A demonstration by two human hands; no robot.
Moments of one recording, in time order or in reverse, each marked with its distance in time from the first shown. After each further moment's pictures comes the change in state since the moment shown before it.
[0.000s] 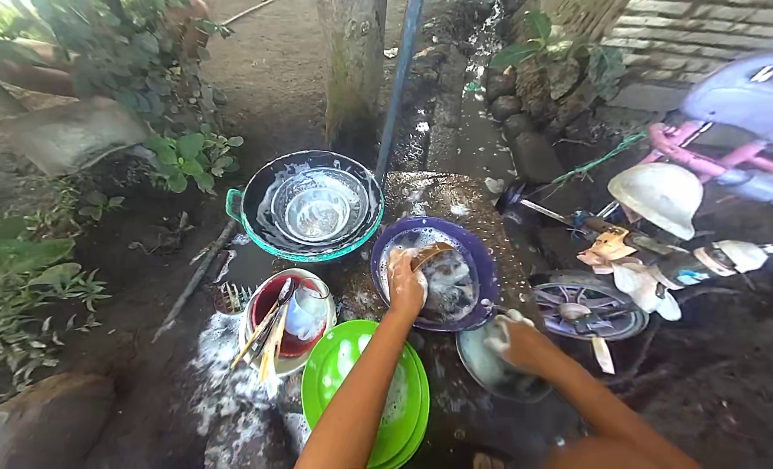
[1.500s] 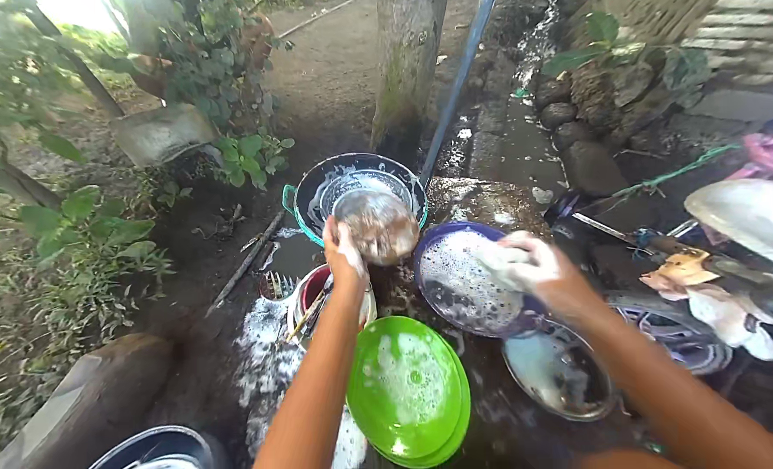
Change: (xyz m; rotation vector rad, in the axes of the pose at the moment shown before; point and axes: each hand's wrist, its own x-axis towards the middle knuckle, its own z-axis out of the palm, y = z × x) left_hand 0.007 -0.018 -0.154 -0.811 0.582 -0.282; right_hand -0.030 -0.124 -0.091 0.603 0.459 -0.620
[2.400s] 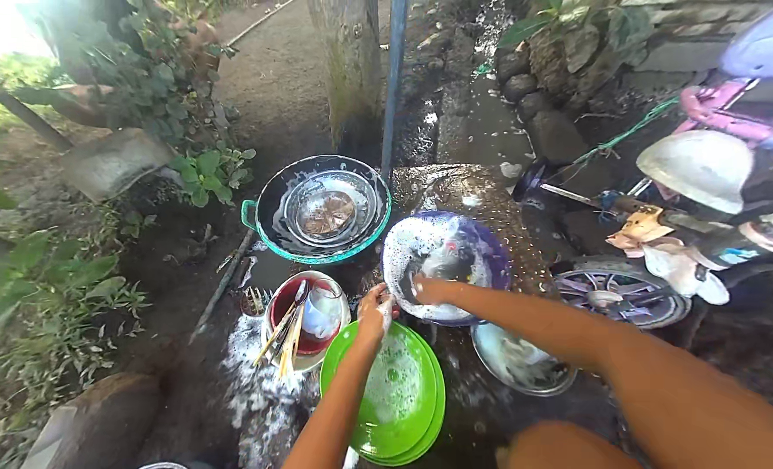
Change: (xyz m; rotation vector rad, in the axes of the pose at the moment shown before) left_hand -0.075 -0.084 0.008 0.559 -0.466 -0.440; right_hand 0.059 0.130 0.110 -0.426 -0.805 0.298
